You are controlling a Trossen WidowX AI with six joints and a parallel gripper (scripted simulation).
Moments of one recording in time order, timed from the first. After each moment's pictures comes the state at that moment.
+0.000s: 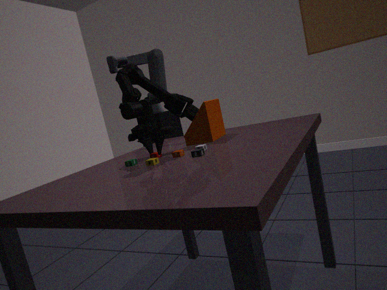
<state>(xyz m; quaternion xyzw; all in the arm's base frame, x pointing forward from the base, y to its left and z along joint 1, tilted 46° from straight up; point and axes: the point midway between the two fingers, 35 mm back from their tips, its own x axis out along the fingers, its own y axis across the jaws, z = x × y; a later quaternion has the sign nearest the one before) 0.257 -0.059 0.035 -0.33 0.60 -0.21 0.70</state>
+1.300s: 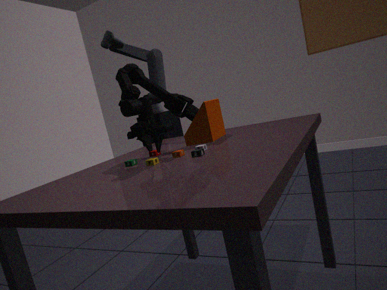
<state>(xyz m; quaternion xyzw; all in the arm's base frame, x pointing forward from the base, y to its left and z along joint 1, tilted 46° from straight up) 0.257 -0.052 0.042 -0.33 0.60 -0.21 0.70</state>
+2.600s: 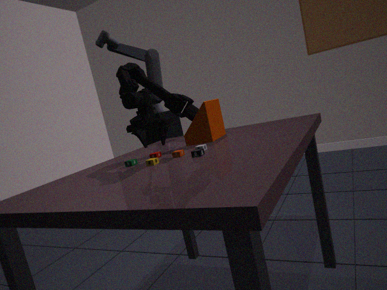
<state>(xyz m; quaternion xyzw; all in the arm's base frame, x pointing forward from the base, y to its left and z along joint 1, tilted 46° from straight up) 0.248 -0.034 0.057 -0.33 0.60 -0.21 0.69</state>
